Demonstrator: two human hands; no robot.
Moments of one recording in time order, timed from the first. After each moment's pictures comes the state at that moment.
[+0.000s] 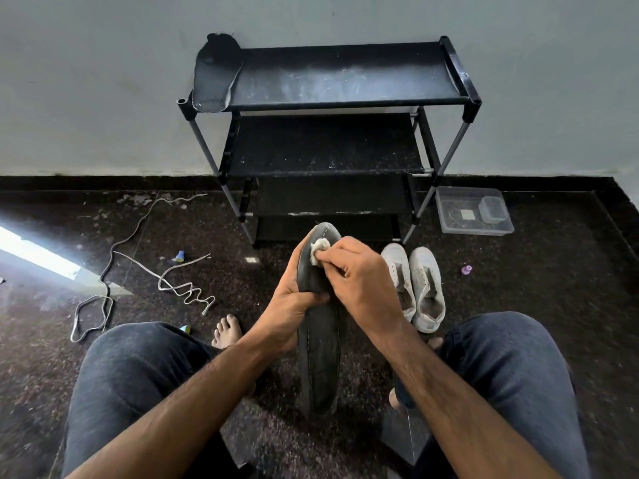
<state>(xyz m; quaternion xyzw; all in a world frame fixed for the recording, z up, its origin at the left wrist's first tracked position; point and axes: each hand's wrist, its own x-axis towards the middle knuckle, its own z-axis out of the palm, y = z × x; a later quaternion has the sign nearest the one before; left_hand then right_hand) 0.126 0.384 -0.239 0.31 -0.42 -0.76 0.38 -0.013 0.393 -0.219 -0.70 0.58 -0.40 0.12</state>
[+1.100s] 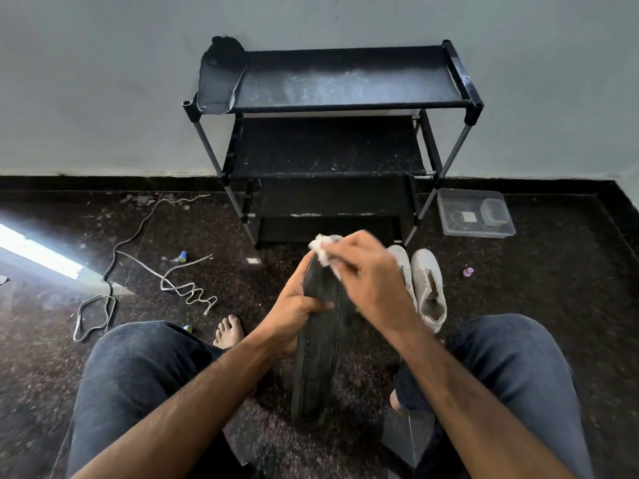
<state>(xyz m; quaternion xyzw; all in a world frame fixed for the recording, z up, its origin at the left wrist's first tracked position) 0.127 0.386 -0.242 0.33 -0.38 -0.79 0.35 -0.025 0.397 -0.206 -0.70 0.57 -0.40 0.16</state>
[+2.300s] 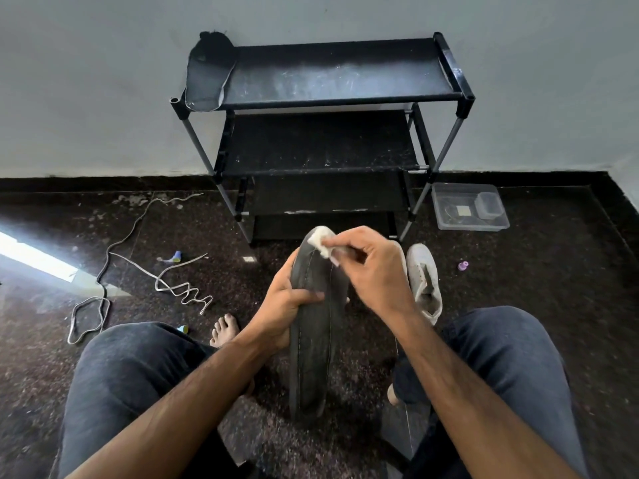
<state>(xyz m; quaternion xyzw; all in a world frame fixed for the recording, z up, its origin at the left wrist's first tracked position) 0.129 0.382 -0.239 0.36 -0.37 -0.77 0.36 -0.036 0.393 -0.209 -0.60 0.59 -0.47 0.27</state>
